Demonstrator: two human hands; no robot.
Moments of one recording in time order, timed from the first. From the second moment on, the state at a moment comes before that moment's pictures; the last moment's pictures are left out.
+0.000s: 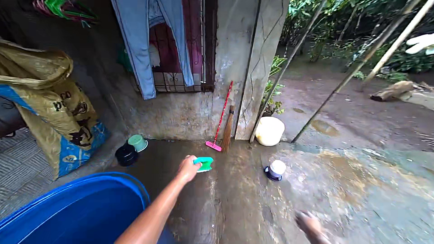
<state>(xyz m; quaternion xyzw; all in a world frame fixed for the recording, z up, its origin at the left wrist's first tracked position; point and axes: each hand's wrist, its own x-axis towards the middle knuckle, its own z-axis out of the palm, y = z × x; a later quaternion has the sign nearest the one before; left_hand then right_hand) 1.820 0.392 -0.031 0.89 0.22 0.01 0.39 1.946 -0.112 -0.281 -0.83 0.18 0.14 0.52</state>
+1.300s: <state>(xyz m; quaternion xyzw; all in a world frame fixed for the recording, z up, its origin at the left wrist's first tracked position) 2.688 0.729 0.179 0.82 0.31 0.26 0.40 2.609 0.415 -0.224 -0.75 -0.11 0.33 0.57</state>
